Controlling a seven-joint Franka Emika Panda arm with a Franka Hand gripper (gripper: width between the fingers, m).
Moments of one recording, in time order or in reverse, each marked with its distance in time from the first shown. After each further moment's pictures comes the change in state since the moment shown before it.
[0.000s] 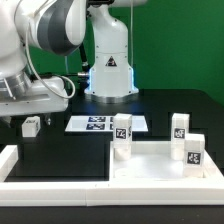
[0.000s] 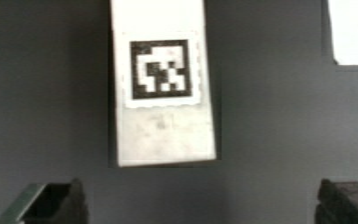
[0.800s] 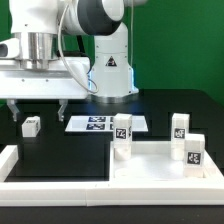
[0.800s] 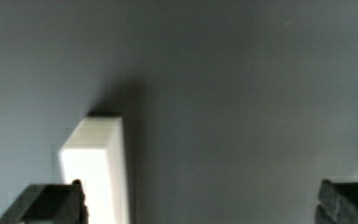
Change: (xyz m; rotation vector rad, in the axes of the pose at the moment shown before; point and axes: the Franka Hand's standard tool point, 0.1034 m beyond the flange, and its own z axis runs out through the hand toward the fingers) arm 0.050 -0.054 -0.064 -0.093 0.550 -0.037
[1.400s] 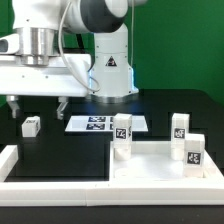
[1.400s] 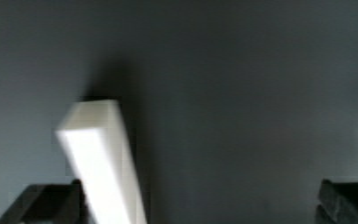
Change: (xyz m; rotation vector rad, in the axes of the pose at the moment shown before) arm 0.013 0.017 -0.012 -0.095 0.149 -0.046
